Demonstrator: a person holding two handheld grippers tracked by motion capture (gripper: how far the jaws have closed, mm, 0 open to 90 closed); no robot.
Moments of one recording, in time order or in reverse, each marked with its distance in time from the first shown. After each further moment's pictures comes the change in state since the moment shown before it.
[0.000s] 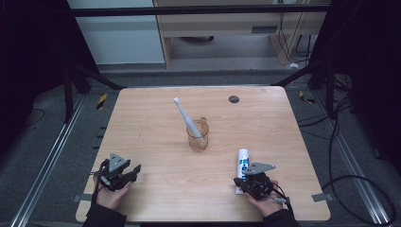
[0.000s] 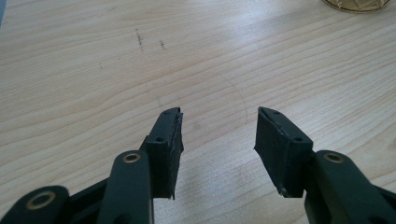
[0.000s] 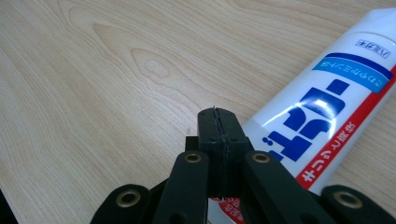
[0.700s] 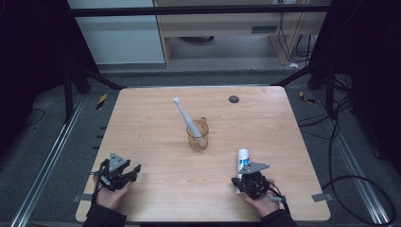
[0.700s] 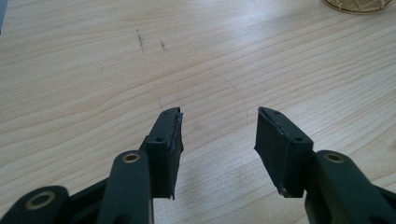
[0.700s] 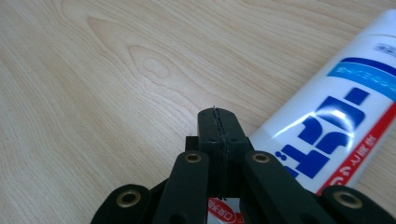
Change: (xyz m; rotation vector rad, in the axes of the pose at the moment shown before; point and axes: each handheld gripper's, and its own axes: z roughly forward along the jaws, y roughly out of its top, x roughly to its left) left arm 0.000 0.000 0.000 -0.001 0.002 0.001; right arm 0.003 0.004 0.009 0.025 -0.014 -0.017
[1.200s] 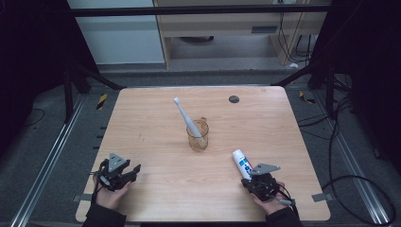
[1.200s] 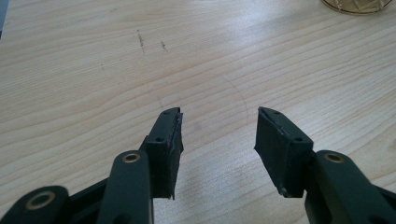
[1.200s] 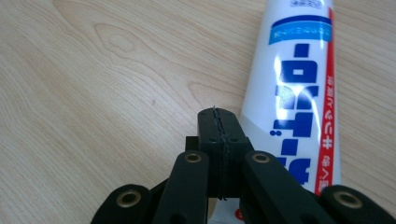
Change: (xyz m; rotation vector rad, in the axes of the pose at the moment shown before) left arm 0.001 0.000 -0.001 -0.001 -0.001 -0.002; right arm -0.014 -0.016 -0.016 0.027 -0.057 0.045
